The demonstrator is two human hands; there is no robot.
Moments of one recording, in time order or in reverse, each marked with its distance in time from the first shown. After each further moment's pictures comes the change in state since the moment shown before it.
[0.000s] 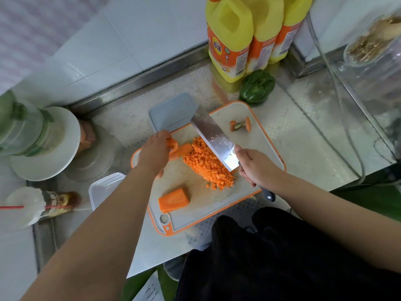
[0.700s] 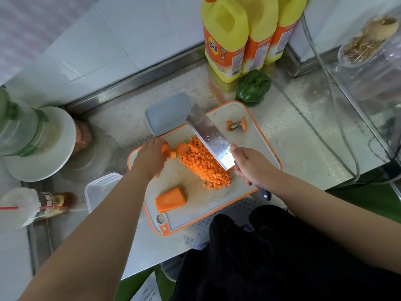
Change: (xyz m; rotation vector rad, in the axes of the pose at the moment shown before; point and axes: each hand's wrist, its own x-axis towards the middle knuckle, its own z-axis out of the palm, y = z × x) left_hand -0.007 -0.011 0.009 0.041 -0.052 0.008; right_hand -0.004 -0.004 -0.002 -0.005 -0.003 -0.024
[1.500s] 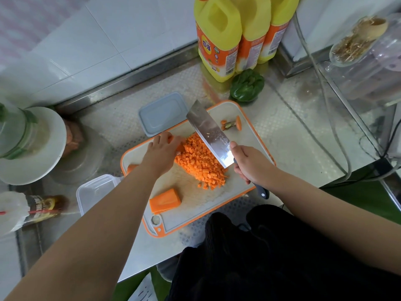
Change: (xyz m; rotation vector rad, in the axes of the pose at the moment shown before) left_hand 0.010 0.028 0.016 0.147 0.022 0.287; right_hand 0.000 0.005 -0.007 0.008 0.047 0.031
